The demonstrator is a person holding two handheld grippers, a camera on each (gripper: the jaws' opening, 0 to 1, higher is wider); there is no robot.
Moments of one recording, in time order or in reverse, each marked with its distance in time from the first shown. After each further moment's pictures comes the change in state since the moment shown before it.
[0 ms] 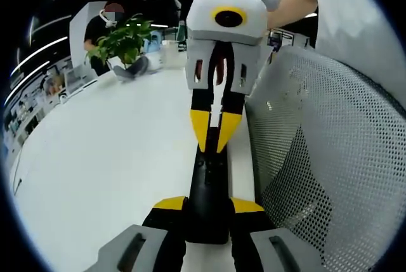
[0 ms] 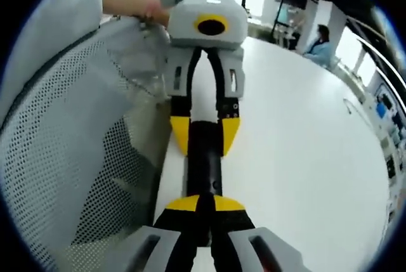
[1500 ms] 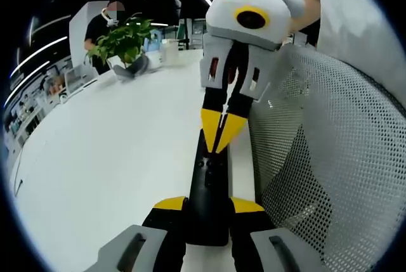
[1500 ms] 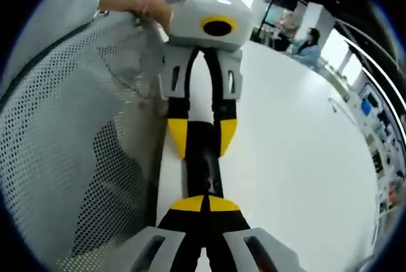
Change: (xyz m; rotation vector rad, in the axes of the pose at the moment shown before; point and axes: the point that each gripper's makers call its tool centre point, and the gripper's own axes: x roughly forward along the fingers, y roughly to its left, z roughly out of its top) left arm 0.001 0.000 0.000 0.002 0.013 0.006; right arm 0.001 0.002 0.000 0.019 -0.001 -0.130
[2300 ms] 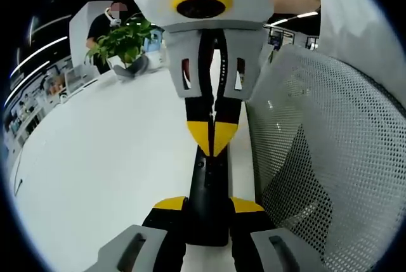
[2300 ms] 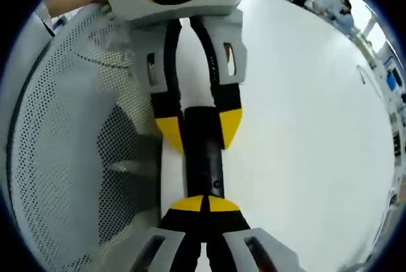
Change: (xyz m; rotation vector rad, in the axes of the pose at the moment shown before) left arm -0.001 0.000 0.000 -0.003 -0.003 0.001; right arm 0.003 0.000 -0.003 0.095 0.281 0.170
